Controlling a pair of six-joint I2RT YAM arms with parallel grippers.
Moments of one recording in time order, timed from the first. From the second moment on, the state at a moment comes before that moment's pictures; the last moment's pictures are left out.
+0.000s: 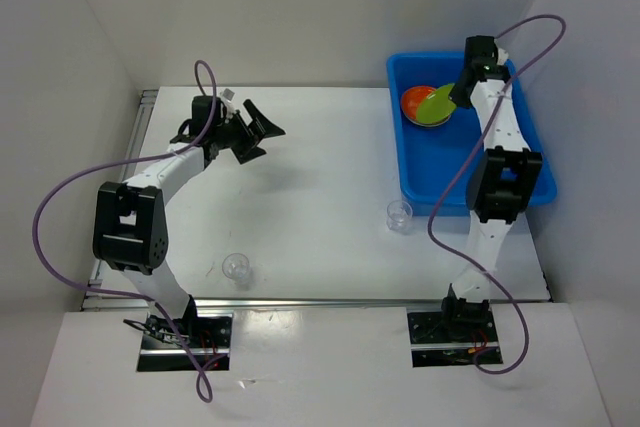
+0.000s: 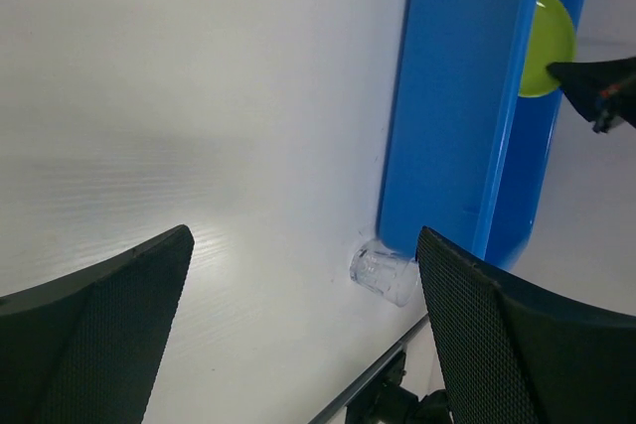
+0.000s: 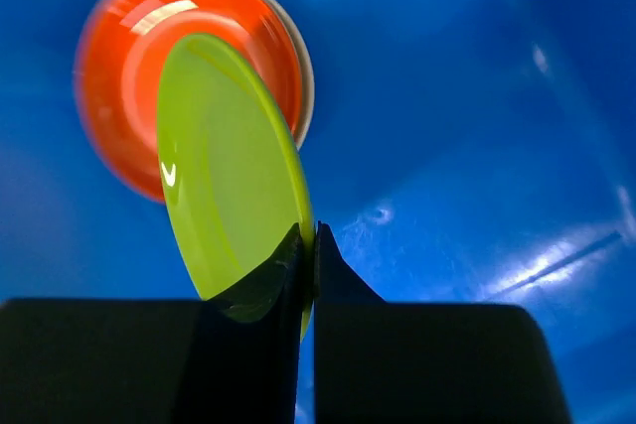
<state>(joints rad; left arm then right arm) -0.12 1.72 1.22 -0.09 0.52 -0.86 -0.10 2.11 2.09 -0.78 0.25 0.45</state>
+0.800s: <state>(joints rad) -0.12 1.72 1.21 -0.12 0.52 -0.82 -0.09 2.56 2.61 -0.93 0.28 0.52</state>
